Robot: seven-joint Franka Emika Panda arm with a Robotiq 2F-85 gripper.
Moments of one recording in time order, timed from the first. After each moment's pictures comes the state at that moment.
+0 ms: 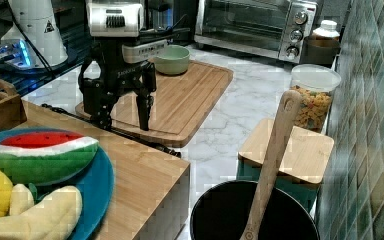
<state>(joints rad) -0.22 0.31 -0.27 -2.19 0.01 1.03 -1.07</state>
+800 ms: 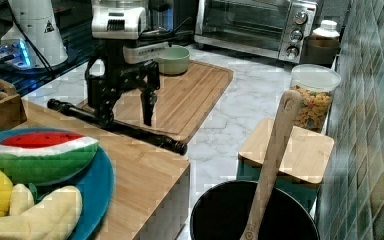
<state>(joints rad) -0.18 0.28 -0.27 -2.26 0.00 1.03 -0.92</state>
